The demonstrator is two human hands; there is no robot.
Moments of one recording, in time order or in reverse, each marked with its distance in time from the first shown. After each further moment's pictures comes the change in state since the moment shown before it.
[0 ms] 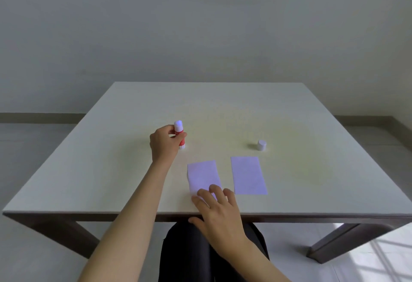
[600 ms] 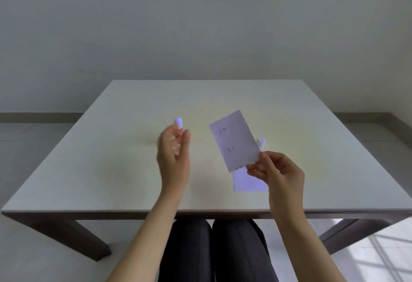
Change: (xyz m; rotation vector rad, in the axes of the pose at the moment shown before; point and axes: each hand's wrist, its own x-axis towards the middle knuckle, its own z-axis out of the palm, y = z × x) left_hand -0.082 0.037 -0.016 -0.534 0.065 -0.027; right_hand 0.024 0.073 -0.079 1.340 0.402 0.940
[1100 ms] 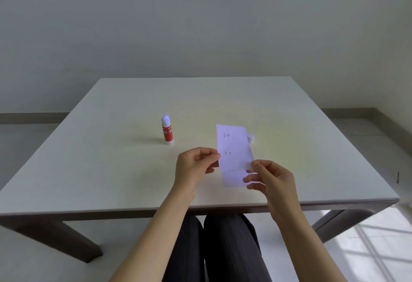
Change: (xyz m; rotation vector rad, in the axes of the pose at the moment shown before) left_hand -0.027 -0.004 0.031 -0.069 -0.431 -0.382; right_hand 0.005 0.013 -0.028 -0.053 -0.027 0.229
